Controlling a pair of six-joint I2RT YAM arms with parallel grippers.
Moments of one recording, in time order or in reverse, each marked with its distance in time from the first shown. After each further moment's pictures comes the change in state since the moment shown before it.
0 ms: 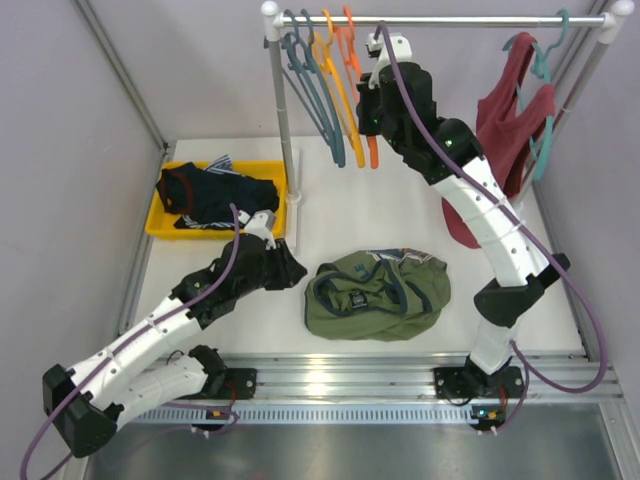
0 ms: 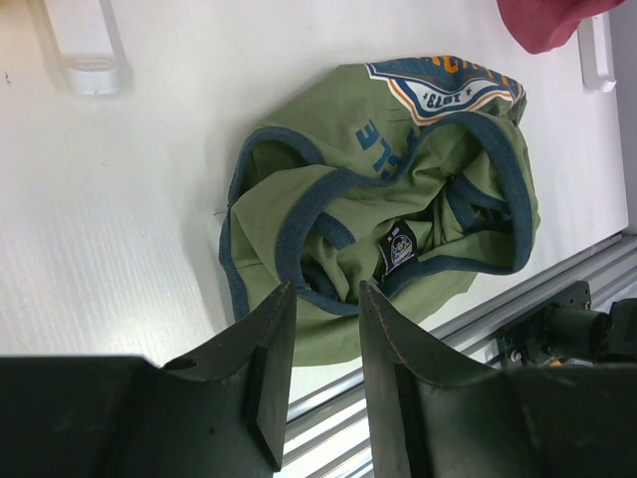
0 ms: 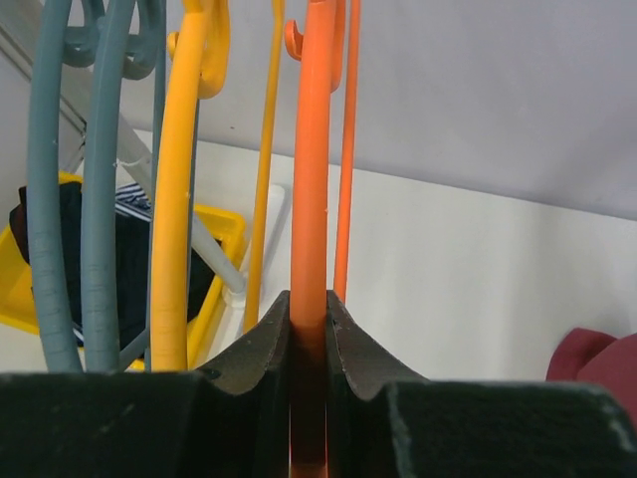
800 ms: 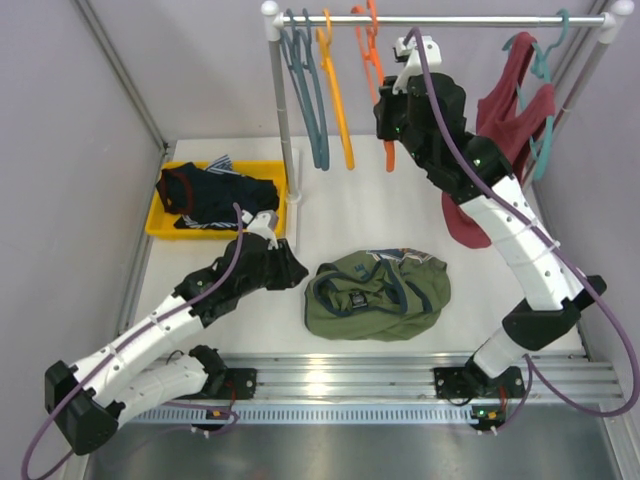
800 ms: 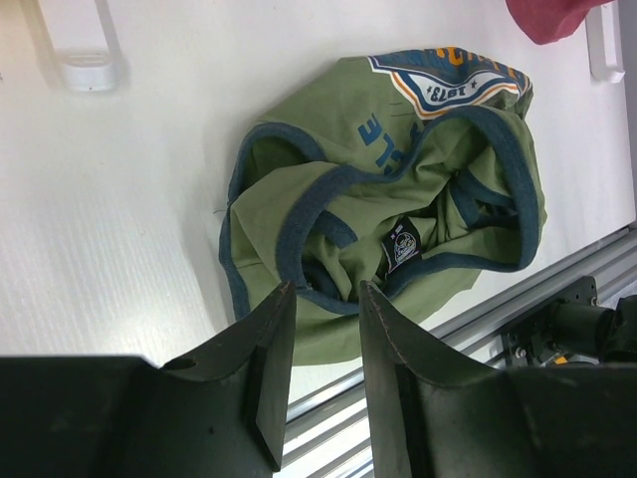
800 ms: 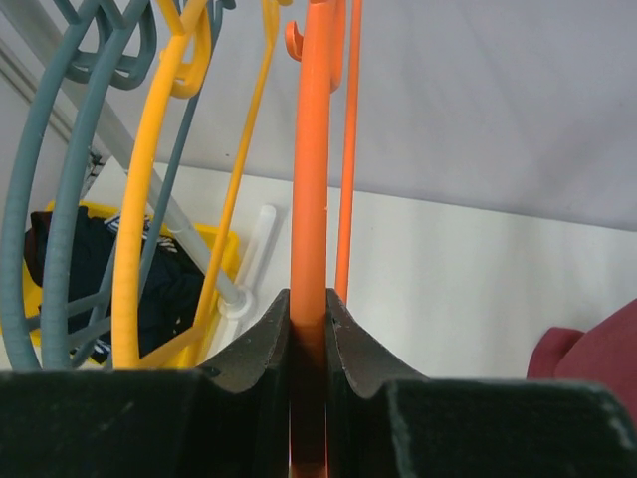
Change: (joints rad) left arm 0.000 0.020 0.000 0.004 0.009 0.007; right arm 0.000 -0.191 -0.220 0.130 0.037 -0.015
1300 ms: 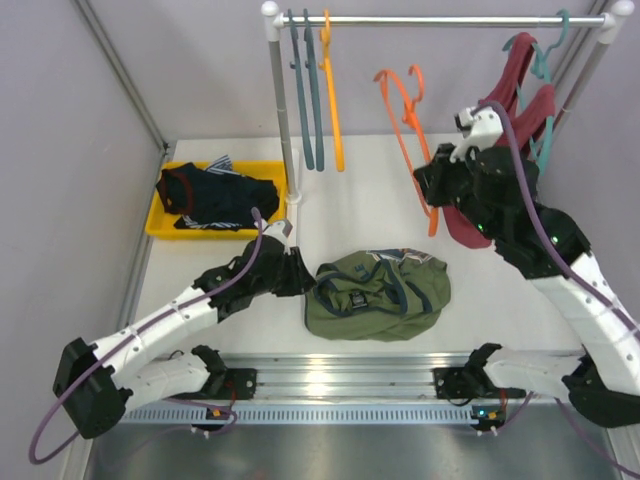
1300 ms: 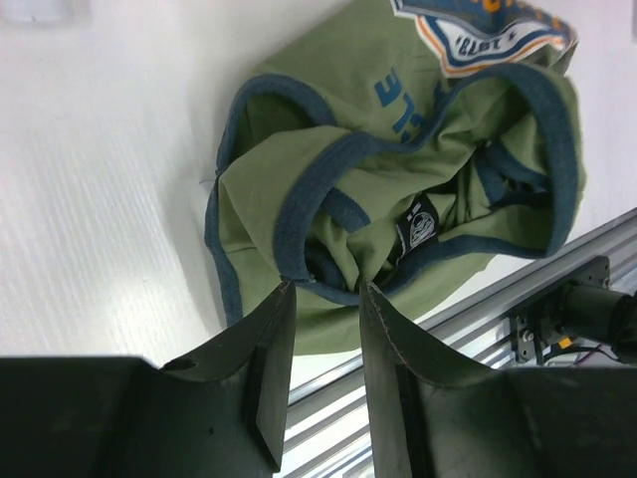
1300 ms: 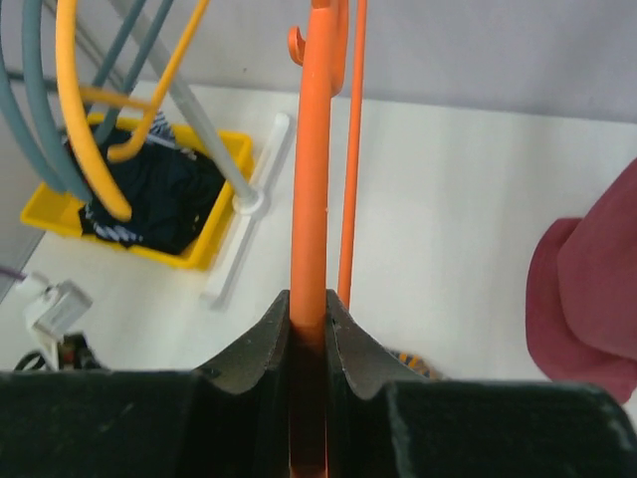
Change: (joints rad) left arm -0.014 0.097 -0.034 0.046 0.051 -0.047; right arm -0.001 -0.425 -0.450 -0.026 -0.053 0.097
